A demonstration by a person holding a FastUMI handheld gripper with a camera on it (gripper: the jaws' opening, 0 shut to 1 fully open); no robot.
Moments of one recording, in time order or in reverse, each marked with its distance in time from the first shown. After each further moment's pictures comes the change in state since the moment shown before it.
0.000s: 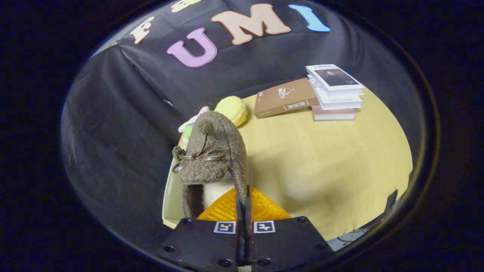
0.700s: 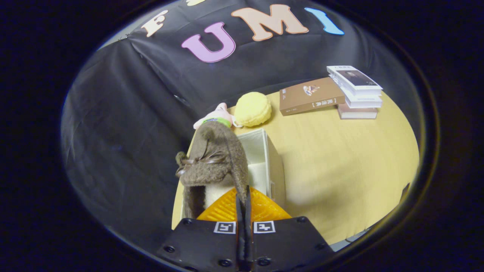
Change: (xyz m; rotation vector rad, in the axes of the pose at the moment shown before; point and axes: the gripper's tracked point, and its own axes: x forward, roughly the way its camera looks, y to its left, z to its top) arm 0.037 0.074 -0.028 -0.022 -0.008 0.026
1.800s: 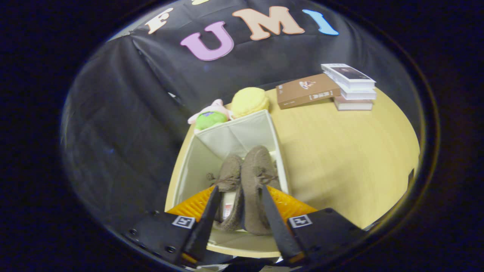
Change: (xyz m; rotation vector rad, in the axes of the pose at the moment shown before) arm 0.019 0.021 -0.039 -0.022 -0.064 -0.022
